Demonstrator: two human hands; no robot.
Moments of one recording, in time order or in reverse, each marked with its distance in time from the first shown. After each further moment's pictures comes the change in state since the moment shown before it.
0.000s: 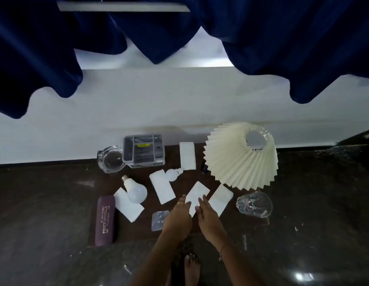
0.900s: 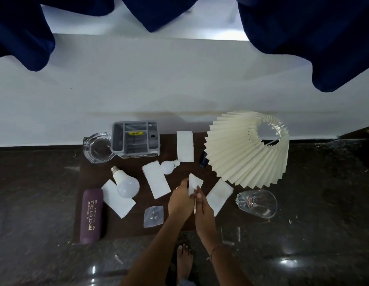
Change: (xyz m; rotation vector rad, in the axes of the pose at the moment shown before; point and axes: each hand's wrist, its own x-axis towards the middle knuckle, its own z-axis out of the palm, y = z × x) left_hand 0.056 0.009 0.008 -0.388 0.131 -0.145; right_hand 0.018 0.004 0.022 0.498 0.193 0.102
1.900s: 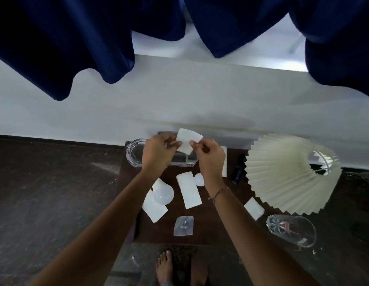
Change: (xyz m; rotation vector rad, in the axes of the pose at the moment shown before) left_hand 0.009 0.007 -0.216 -0.169 0.503 0.229; right_hand 0.050 -0.179 0.078 -0.060 0.176 -0.487
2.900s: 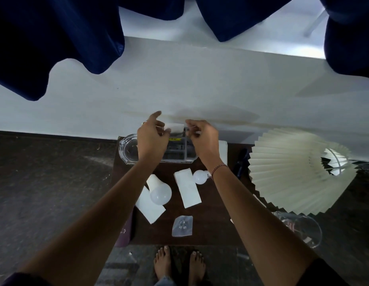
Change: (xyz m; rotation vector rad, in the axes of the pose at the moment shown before) left_hand 0.047 -0.027 0.018 -0.027 0.135 0.001; right_hand 0.051 0.007 0.025 -0.211 -0.185 -0.107
